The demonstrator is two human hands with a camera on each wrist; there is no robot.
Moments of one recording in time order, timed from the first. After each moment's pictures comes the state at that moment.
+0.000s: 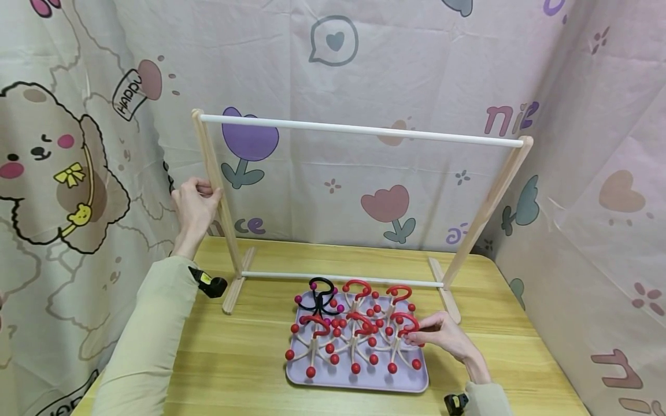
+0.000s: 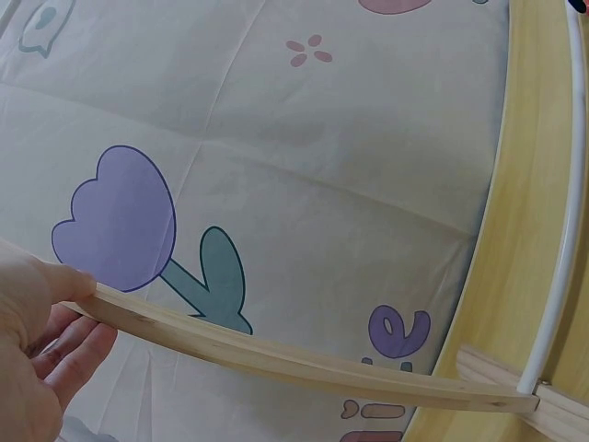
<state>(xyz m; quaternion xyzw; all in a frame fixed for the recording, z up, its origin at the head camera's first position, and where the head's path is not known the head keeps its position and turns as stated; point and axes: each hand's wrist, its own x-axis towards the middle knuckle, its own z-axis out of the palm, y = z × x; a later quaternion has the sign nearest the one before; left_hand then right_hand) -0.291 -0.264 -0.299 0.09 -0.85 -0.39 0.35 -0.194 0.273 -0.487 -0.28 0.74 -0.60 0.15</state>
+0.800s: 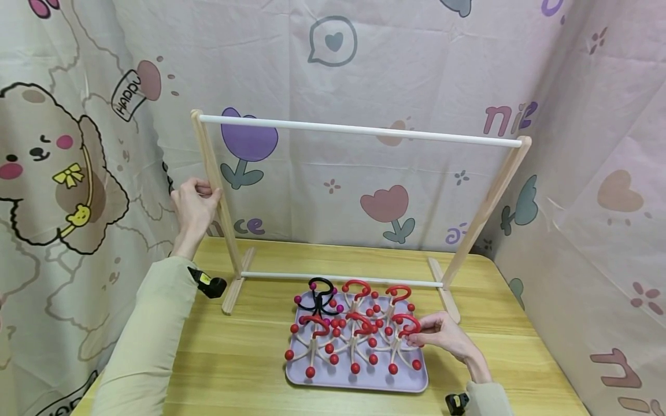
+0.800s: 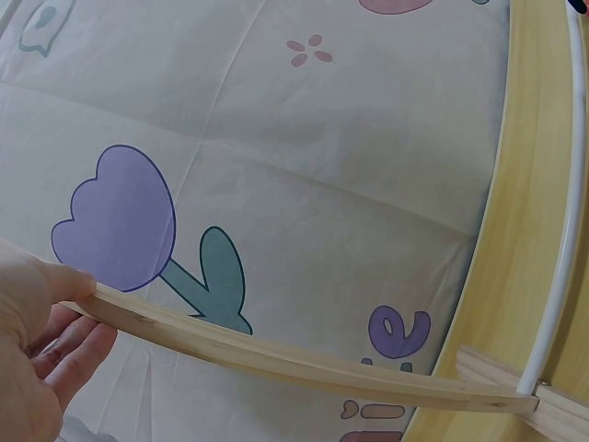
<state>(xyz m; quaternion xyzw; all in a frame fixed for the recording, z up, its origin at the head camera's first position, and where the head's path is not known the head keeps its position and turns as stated) -0.292 -0.264 -0.299 0.10 -0.85 -0.39 0.35 -0.194 0.277 -0.487 -0.26 0.73 -0.60 0.19</state>
